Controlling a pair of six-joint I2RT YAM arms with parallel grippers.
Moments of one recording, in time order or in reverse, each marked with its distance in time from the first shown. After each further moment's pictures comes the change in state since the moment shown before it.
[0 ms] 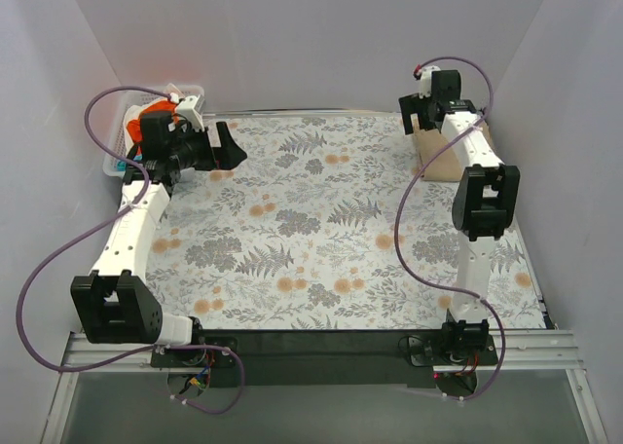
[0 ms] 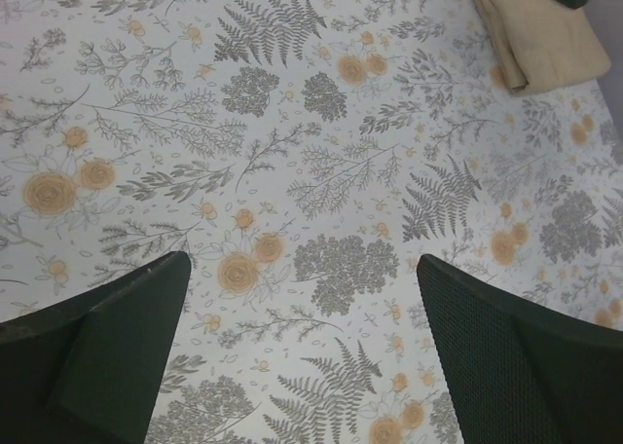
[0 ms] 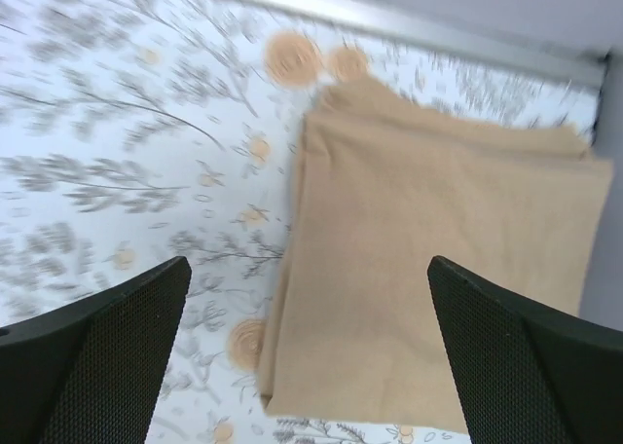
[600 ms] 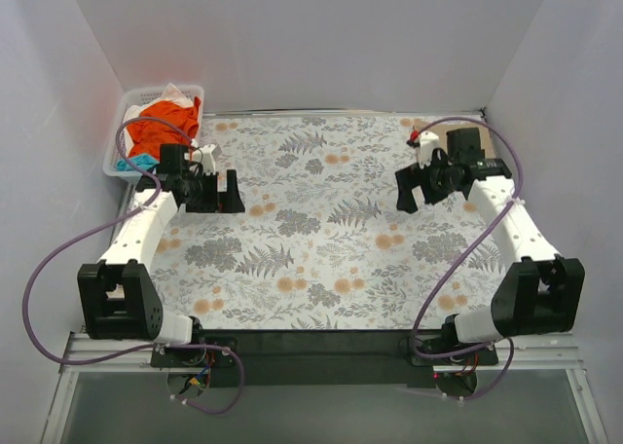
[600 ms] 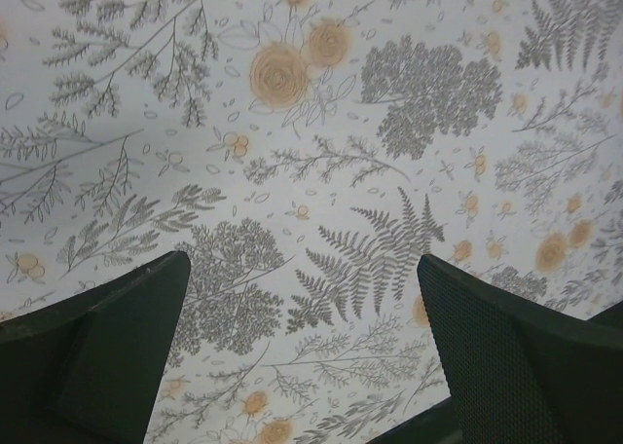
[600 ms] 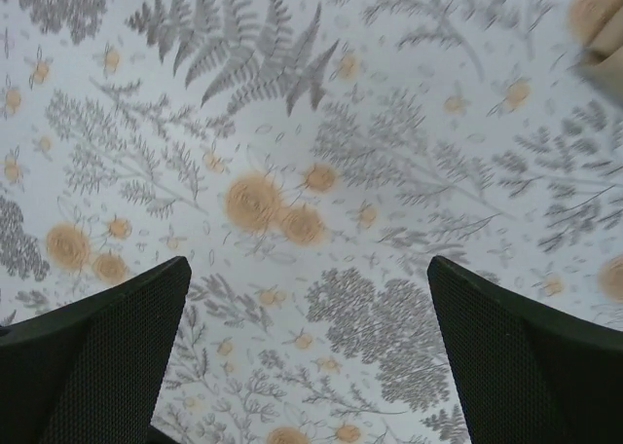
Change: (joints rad) left arm 0.000 0.043 -0.145 -0.270 -0.083 0.142; right arm 0.052 -0.844 -0.809 -0.245 -0.428 -0.108
